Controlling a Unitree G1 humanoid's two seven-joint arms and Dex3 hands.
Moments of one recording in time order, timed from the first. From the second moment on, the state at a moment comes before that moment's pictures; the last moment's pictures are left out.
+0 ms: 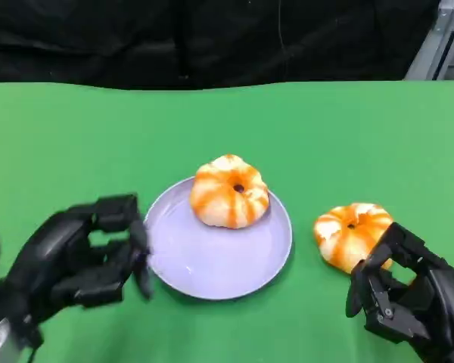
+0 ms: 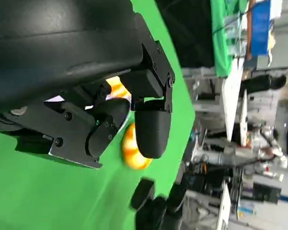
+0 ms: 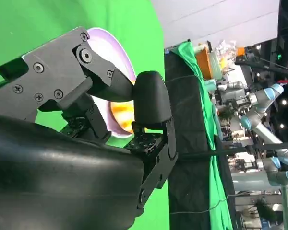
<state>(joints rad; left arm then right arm) 0.04 0.27 0.08 -0.11 -0.40 0.16 -0.61 0.10 0.09 -0.06 0.17 0.31 -0.27 0.38</state>
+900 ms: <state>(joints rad) 0.06 0.18 0.15 0.22 -0.34 -0.24 -0.61 0.11 0.08 -0.06 0.16 0.31 -0.27 0.40</state>
